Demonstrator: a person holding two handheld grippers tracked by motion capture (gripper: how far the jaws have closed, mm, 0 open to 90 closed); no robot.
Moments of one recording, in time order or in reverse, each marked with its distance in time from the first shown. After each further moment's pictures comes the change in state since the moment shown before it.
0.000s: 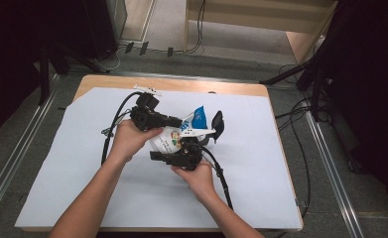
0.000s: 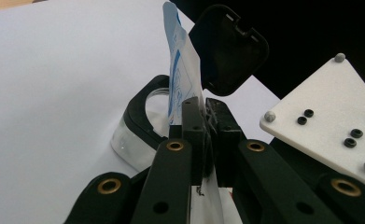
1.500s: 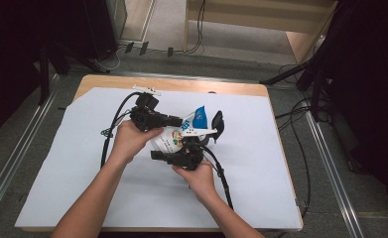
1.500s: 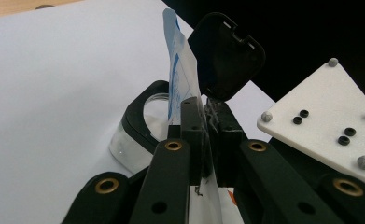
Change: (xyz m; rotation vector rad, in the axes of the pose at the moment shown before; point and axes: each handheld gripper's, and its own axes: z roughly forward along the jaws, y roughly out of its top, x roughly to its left) left arm -0.003 -0.001 -0.001 -0.025 0.005 -0.002; right arm 0.000 0.001 -0.003 -0.012 0.013 0.010
